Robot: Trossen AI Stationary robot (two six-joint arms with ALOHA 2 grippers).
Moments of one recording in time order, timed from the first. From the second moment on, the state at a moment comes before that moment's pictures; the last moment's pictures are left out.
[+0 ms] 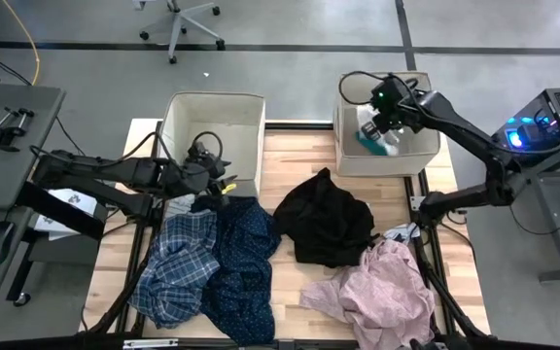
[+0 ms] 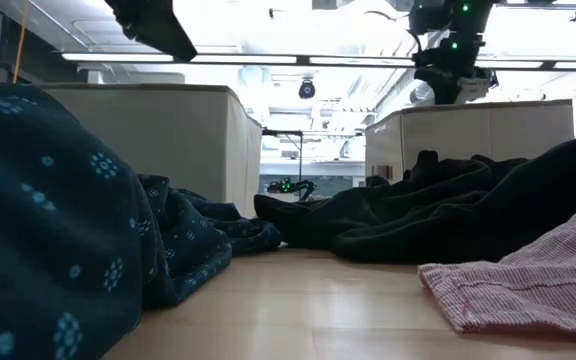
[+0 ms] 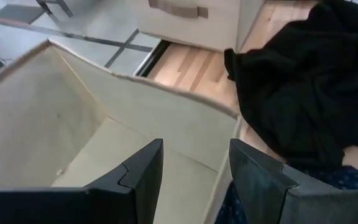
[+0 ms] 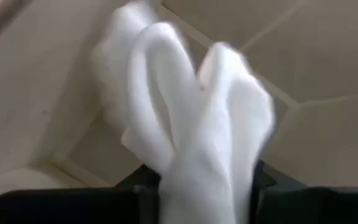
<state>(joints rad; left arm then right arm) -0.11 1.07 0.99 -0.66 -0.63 -0.19 -0.79 1.31 1.33 -1.09 0.35 0.05</state>
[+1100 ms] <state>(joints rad) -0.13 1.07 0.81 -0.74 -0.64 -0.21 -0.73 1.26 1.33 -1.15 0.32 0.04</state>
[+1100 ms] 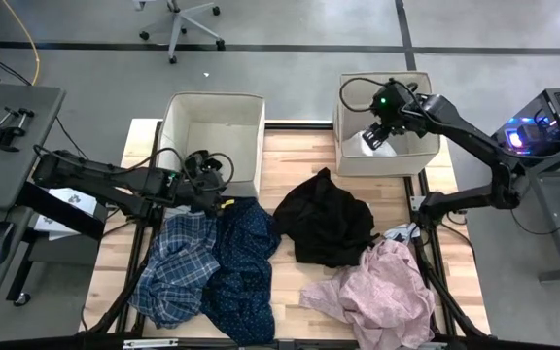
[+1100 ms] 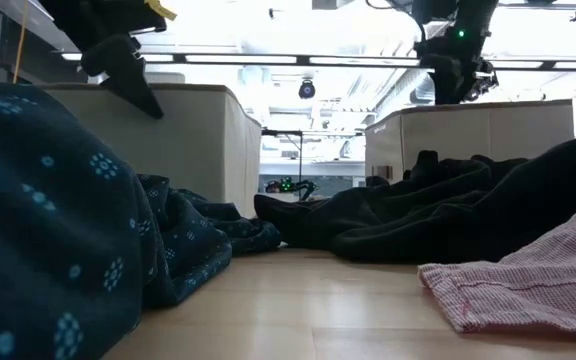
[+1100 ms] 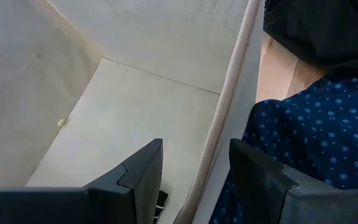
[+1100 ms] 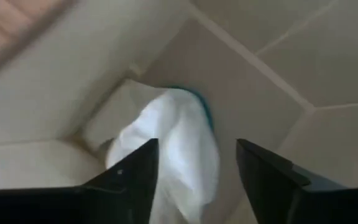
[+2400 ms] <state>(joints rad) -0.26 1.06 0.81 -0.39 -0.64 -0.05 0.28 1.56 0.98 -0.83 0.41 0.32</state>
